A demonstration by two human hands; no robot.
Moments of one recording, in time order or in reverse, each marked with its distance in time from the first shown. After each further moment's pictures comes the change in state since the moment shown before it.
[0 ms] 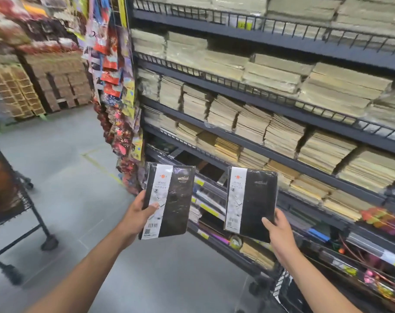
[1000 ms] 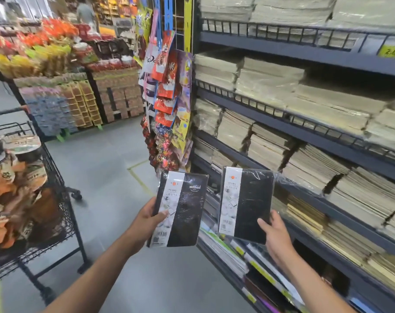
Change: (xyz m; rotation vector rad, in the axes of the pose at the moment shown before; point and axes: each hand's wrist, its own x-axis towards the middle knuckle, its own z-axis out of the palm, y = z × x) left_hand 0.216 0.074 -0.158 0.008 0.126 -0.032; right_hand 0.206 -0.117 0.284 0.123 -0.275 0.012
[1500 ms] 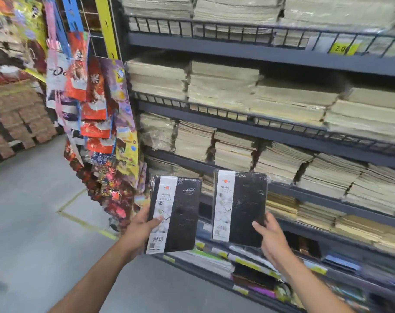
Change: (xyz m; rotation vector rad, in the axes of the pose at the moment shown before) left_hand 0.177 0.013 -0.006 0.032 -0.390 -0.057; right_hand 0.013 -0.013 0.043 0.230 0.350 -0.060
